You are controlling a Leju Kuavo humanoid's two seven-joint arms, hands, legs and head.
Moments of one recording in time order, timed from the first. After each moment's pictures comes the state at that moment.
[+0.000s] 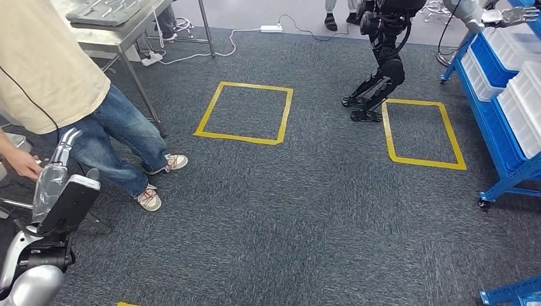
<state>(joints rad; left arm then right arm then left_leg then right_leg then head) -0.18 0.55 -0.40 -1.64 -0.39 0.41 0.21 -0.29 0.11 -1.15 -0.14 1.53 0.03 -0.12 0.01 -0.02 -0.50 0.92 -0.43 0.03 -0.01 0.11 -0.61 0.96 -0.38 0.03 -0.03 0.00</state>
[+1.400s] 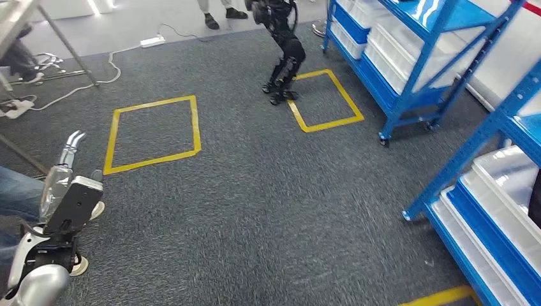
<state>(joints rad) -0.17 0.53 -0.40 -1.62 -0.37 0.42 0.18 -0.29 0.10 -1.18 -0.14 1.54 0.03 -0.12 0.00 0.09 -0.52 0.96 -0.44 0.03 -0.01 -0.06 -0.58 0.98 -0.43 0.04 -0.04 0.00</state>
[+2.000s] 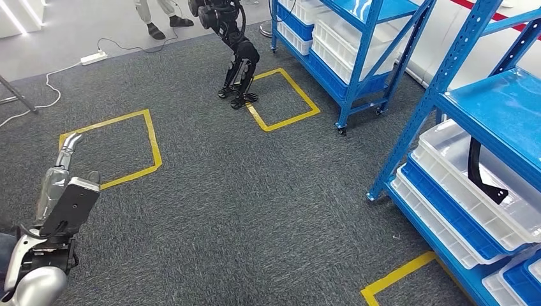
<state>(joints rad) -0.17 0.53 -0.40 -1.61 -0.37 0.42 0.18 -0.29 0.10 -1.18 -0.14 1.54 0.03 -0.12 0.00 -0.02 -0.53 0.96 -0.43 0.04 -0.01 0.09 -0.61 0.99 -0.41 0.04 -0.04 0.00</state>
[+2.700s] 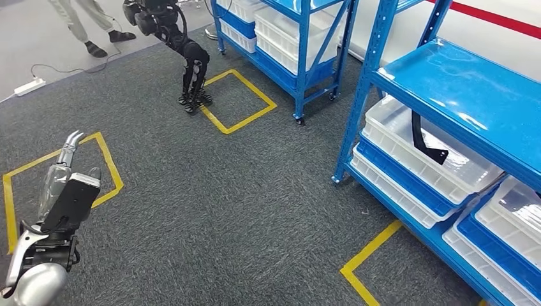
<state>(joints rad) -0.18 0.52 -0.40 -1.61 -0.35 0.40 0.20 -0.29 0.10 -1.18 -0.14 1.55 0.03 -0.11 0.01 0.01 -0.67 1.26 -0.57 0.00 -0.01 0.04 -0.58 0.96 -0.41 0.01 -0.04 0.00</state>
